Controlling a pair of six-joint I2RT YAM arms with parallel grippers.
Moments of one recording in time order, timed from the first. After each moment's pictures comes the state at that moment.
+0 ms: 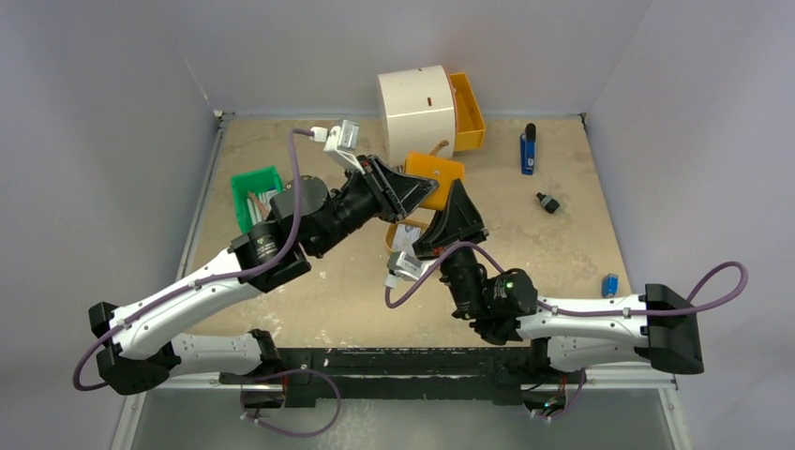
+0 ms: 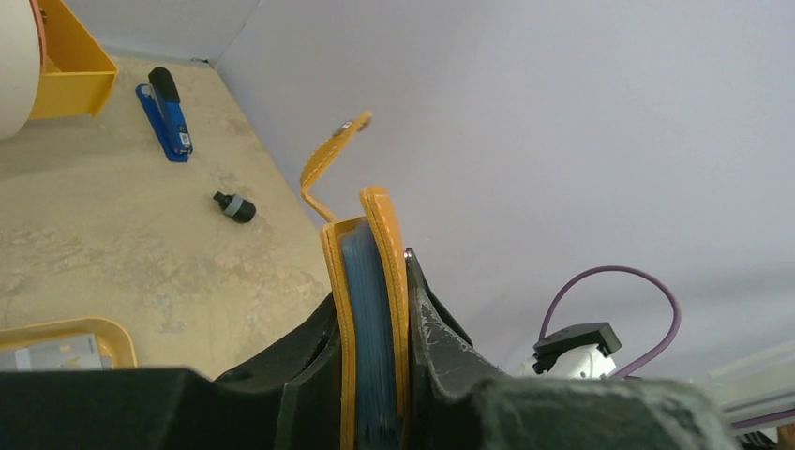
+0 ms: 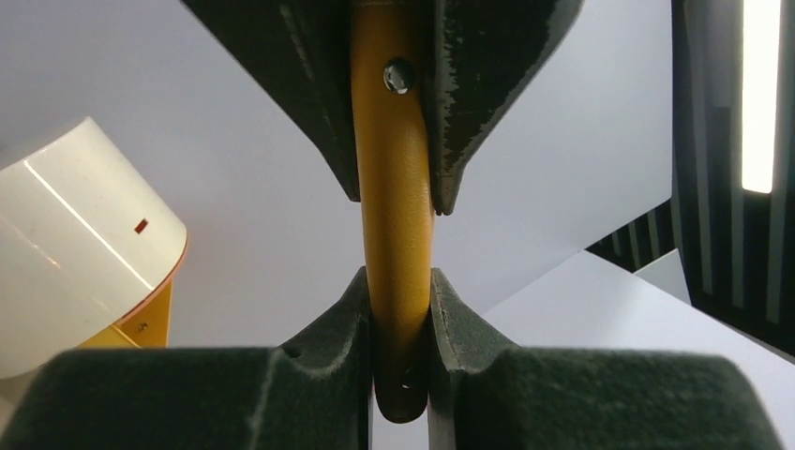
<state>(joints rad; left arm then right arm) -1.05 1.13 1.31 -0.10 -0.23 -0.77 1.35 1.13 0.65 1.26 0.74 -1.92</state>
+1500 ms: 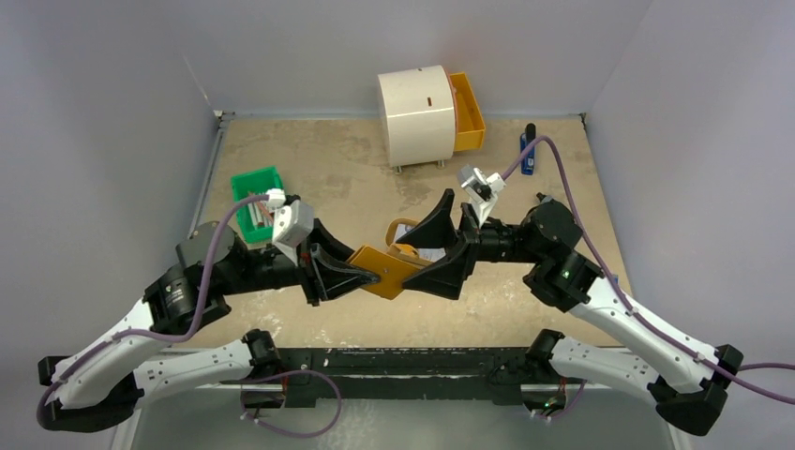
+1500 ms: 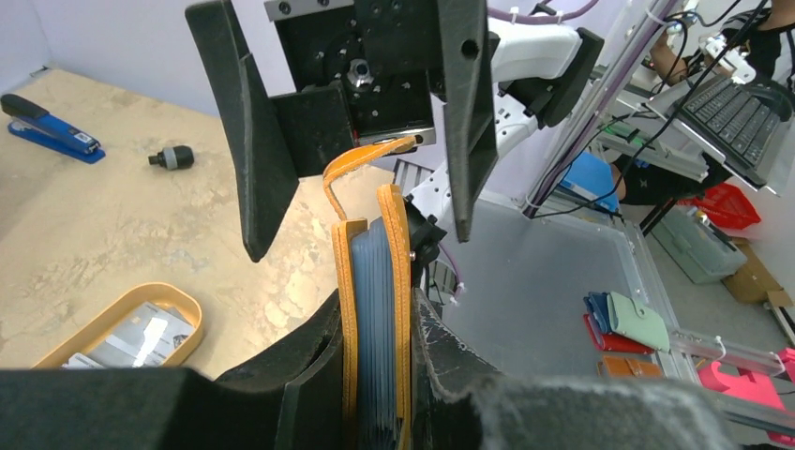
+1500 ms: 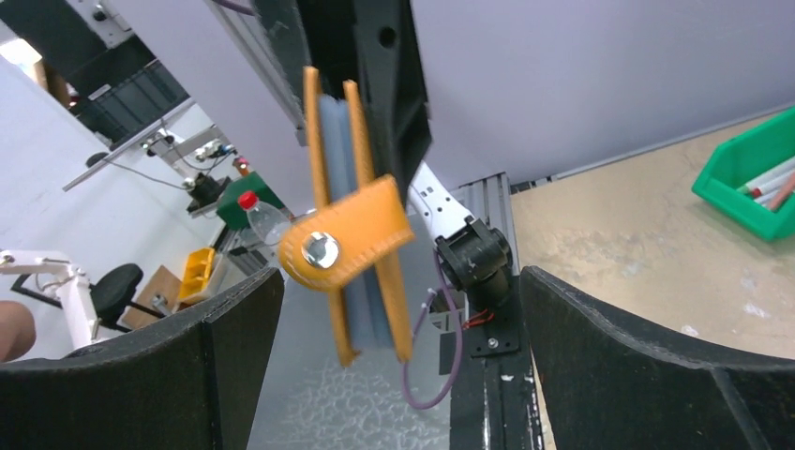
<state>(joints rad) -1.05 0.71 1.14 -0.37 0.34 -0.28 0.87 0.89 0.96 0.15 -0.69 0.63</state>
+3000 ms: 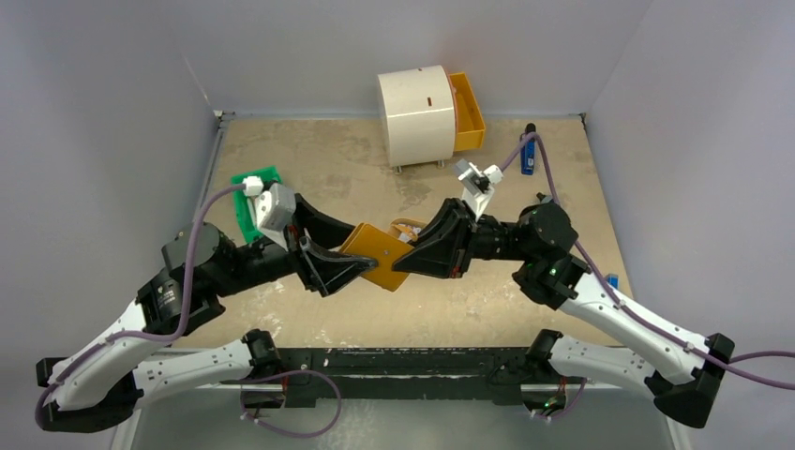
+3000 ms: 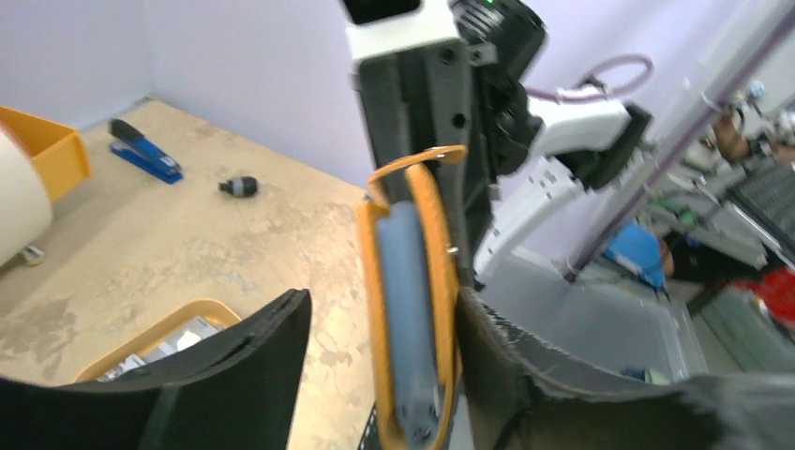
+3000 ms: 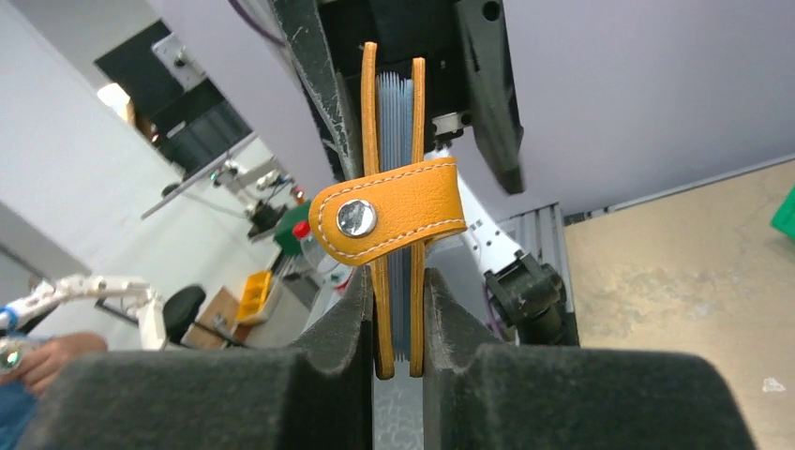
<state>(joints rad) -1.05 0.72 1.18 -0.35 0.20 -0.30 0.90 0.96 0.95 0.36 -0.72 0.81</state>
